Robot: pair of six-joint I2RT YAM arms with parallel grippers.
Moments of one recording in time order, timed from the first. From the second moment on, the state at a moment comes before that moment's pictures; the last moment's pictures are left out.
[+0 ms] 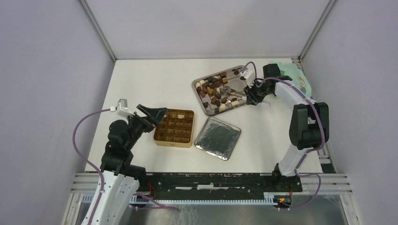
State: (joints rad) left arm -0.20 0.42 0.53 -0.26 0.19 -0.91; right arm 0.09 1.78 1.31 -0.62 -0.50 -0.71
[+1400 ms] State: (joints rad) left arm -0.20 0.41 0.53 -0.26 0.19 -0.91; right arm 0.09 1.78 1.39 -0.62 -0.49 -0.70
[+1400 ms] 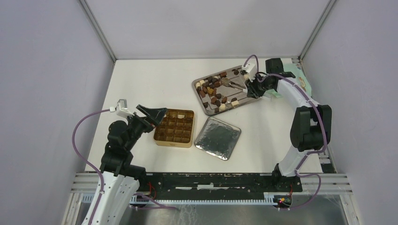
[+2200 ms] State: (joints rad) left arm -0.20 0.40 0.52 -0.26 0.18 -0.91; right arm 0.36 1.49 1.12 -0.67 -0.78 -0.84
